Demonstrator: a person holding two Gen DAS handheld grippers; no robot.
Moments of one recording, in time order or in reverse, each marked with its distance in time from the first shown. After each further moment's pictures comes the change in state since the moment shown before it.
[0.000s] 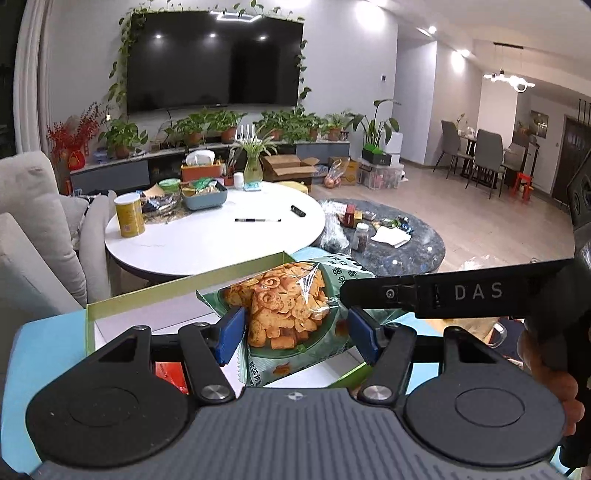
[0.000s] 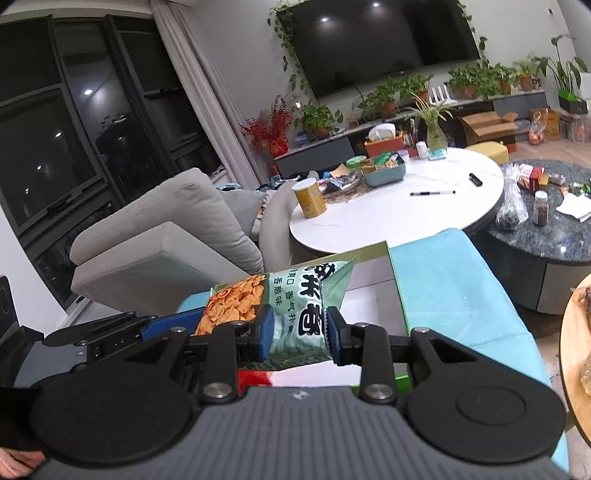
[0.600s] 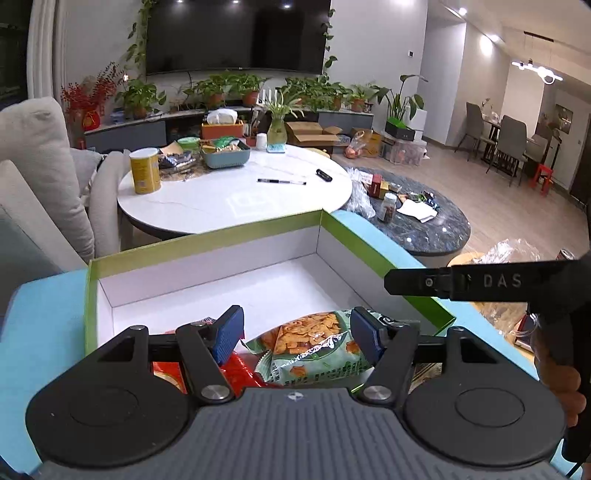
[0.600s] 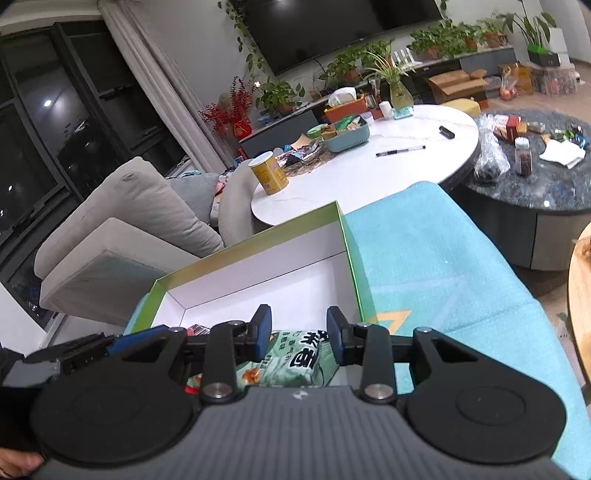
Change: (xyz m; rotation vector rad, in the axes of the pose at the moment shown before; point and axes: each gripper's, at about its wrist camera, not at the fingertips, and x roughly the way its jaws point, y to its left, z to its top) left arm 0.030 0.030 -0.014 -0.062 0.094 0.045; right arm 0.027 -0.032 -0.014 0.088 0.048 -0.066
